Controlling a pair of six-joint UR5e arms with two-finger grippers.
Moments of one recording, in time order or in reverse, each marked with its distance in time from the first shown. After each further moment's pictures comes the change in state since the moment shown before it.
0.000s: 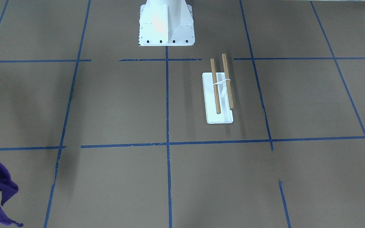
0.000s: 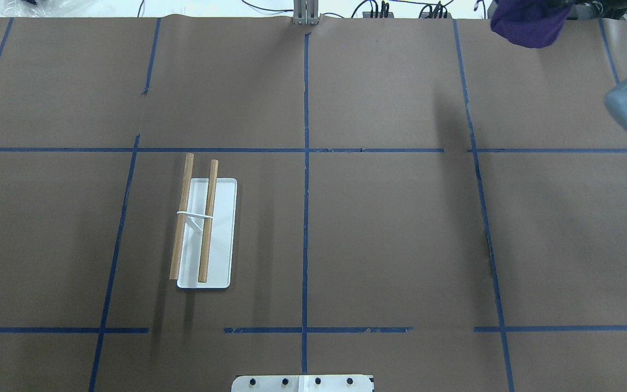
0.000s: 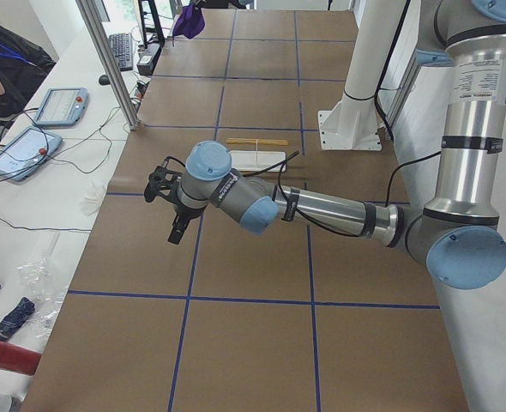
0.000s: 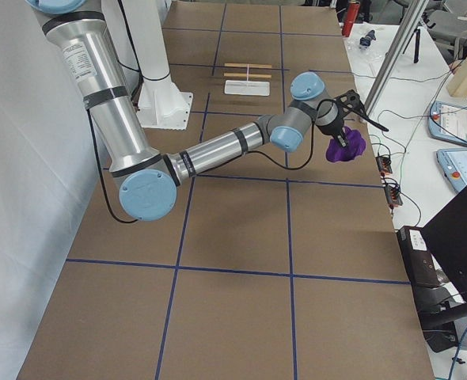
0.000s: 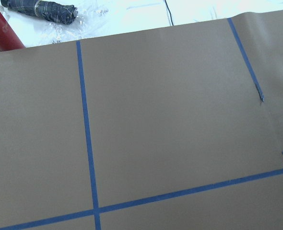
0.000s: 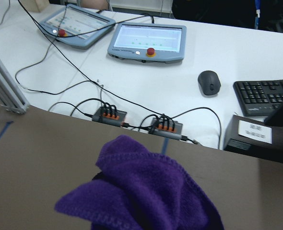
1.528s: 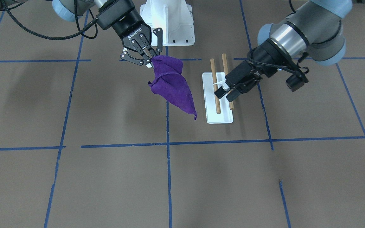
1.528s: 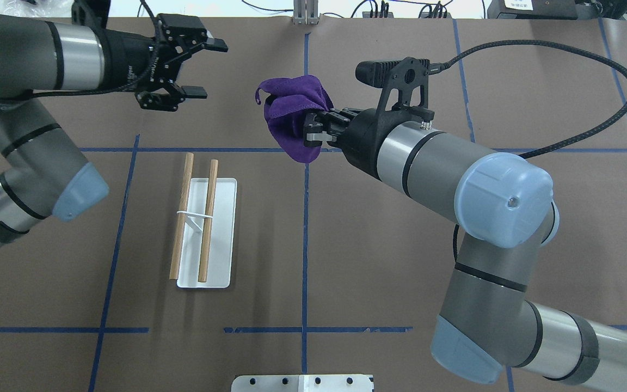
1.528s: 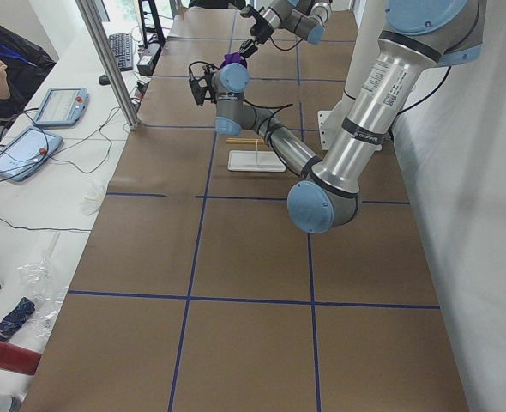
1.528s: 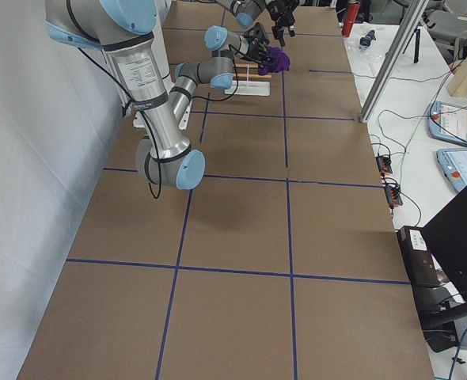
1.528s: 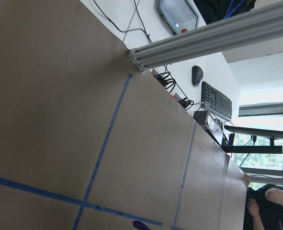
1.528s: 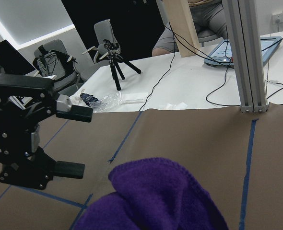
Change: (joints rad) left arm 0.686 -0.467 0.008 -0.468 0.370 -1.603; right arm -0.717 0.111 0.363 -0.001 -0.642 0.355
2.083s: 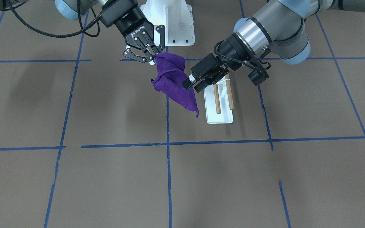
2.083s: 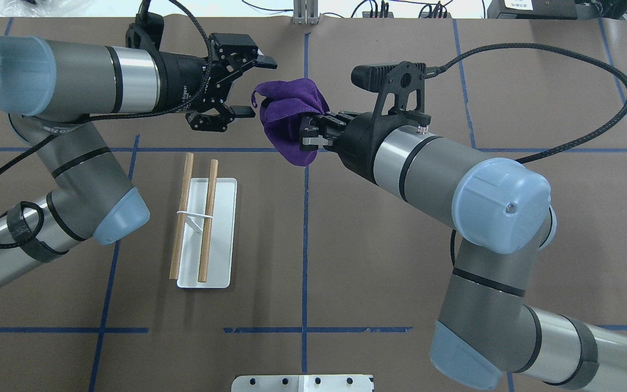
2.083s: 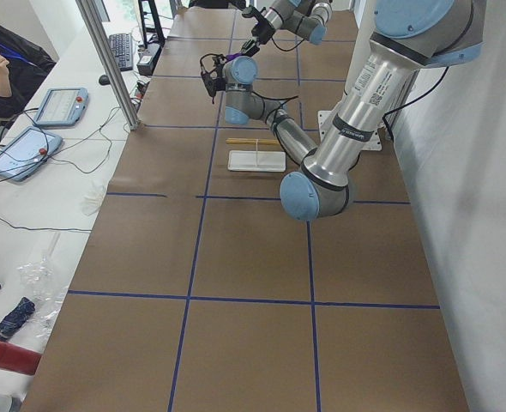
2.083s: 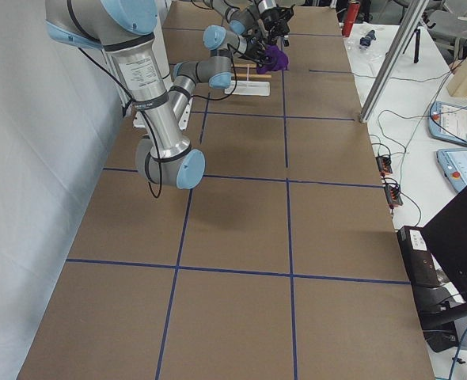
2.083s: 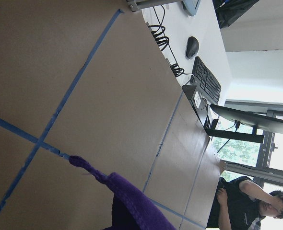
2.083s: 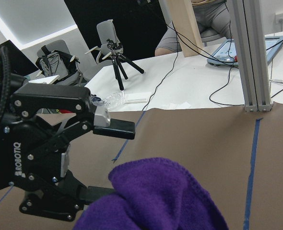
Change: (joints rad) left arm 0.081 -0.063 0.011 0.005 0.066 -0.056; right arm -0.007 0.002 0.005 0.000 -0.003 -0.003
